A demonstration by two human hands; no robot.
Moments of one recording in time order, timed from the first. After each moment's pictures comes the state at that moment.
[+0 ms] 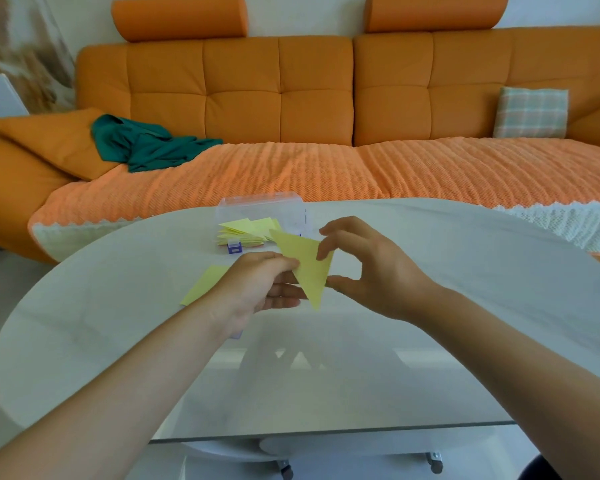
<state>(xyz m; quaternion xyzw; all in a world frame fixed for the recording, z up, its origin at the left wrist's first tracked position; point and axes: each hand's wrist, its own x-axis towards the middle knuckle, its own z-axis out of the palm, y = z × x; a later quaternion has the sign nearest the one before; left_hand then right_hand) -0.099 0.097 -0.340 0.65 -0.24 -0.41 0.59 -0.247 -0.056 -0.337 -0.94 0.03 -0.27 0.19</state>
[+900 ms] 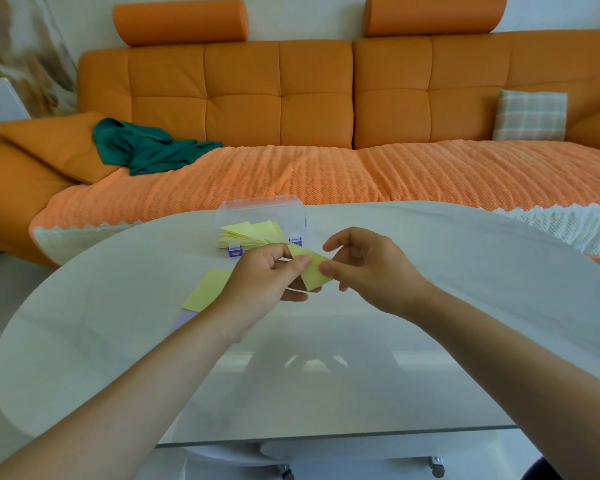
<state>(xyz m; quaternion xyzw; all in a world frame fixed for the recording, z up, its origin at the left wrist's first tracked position) -0.107 0.095 -0.343 0.66 -0.36 -0.28 0.60 -0.240 -0.047 -0.330 -0.84 0.19 -0.22 0.46</state>
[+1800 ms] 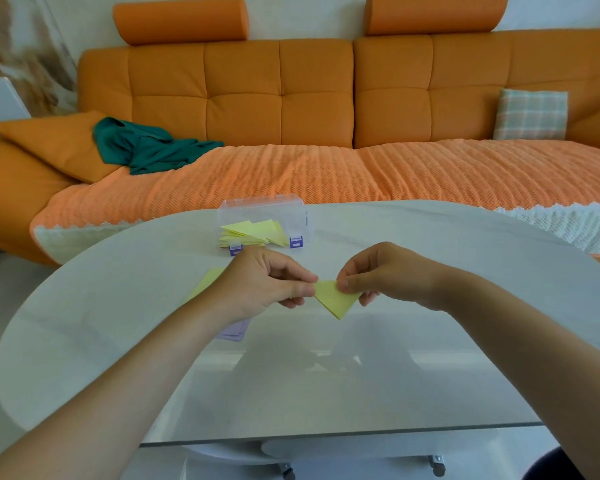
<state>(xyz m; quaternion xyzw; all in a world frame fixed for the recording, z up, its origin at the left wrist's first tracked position) -0.096 0.108 -0.332 0.68 -0.43 -0.29 0.52 -0.252 -0.072 -0.319 -0.84 0.20 0.01 0.51</state>
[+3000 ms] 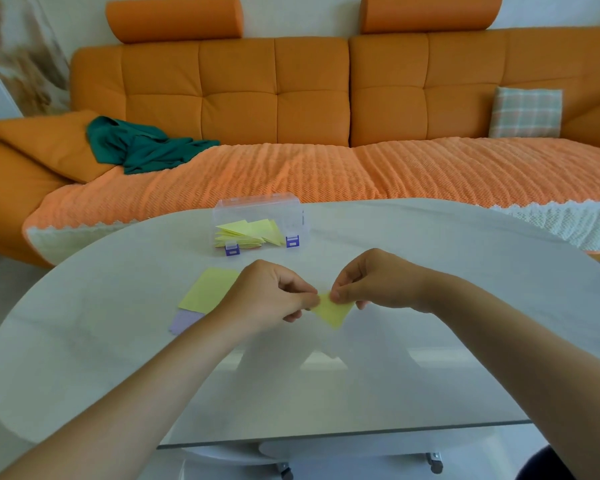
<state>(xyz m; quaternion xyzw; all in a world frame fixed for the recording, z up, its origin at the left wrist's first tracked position) -0.107 0.097 -0.354 0.76 -0.39 -0.25 0.45 -0.244 -0.074 -0.335 -0.88 0.22 0.02 0.43</state>
